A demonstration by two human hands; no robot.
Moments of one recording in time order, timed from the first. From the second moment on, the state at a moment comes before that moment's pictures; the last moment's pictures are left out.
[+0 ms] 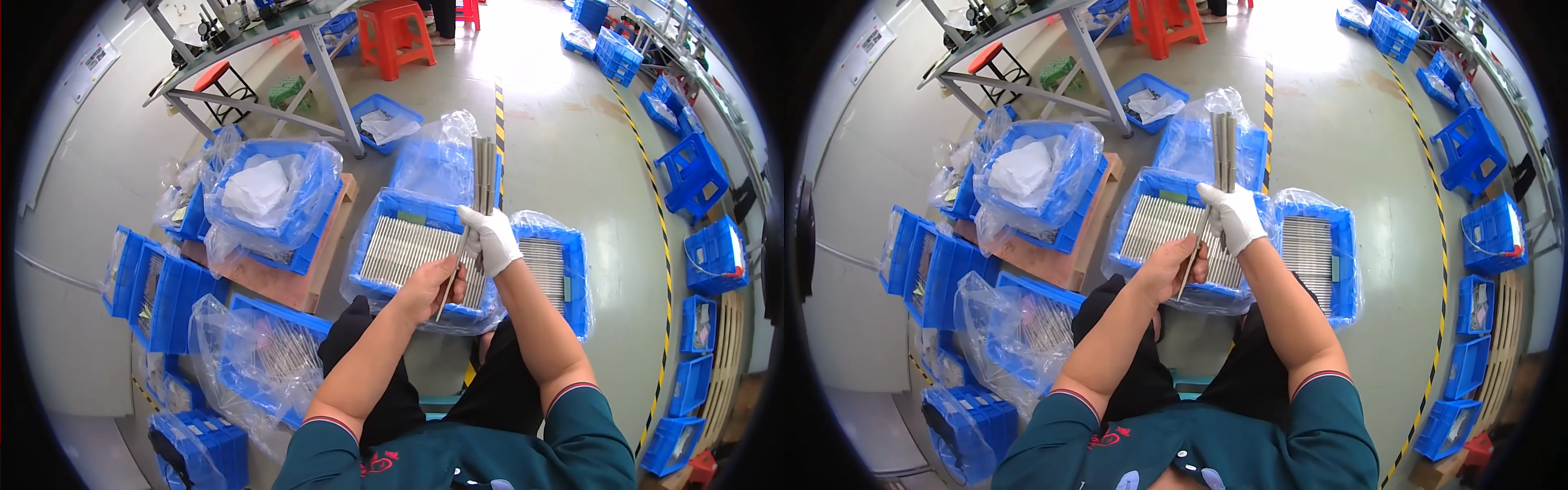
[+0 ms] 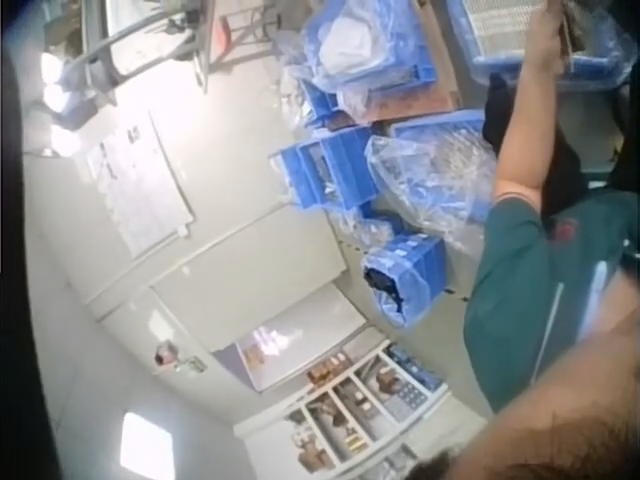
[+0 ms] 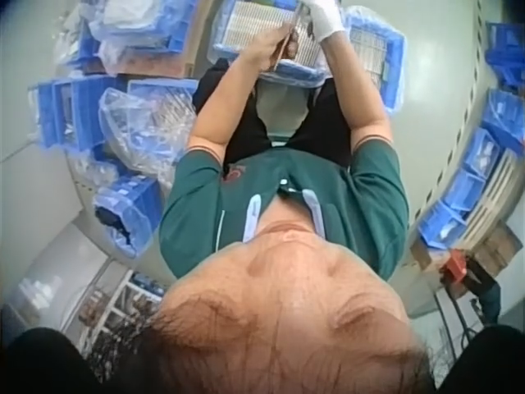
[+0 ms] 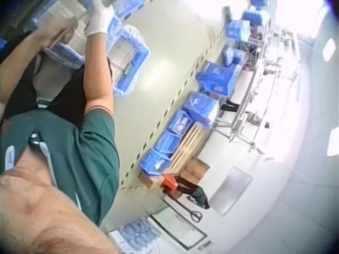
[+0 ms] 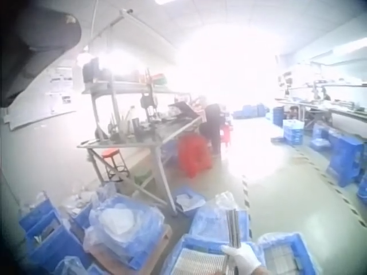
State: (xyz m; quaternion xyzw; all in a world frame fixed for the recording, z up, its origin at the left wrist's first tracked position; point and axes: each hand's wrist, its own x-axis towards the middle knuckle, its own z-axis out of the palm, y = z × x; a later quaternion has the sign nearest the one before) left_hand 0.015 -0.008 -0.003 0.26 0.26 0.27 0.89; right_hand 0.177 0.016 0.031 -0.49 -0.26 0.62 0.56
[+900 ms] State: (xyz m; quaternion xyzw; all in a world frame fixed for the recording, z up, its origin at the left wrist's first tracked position) left_hand -0.004 0.002 0.020 0.52 0.29 0.16 0.78; right_hand 0.155 0.010 0.029 -0.54 -0.49 0.55 0.40
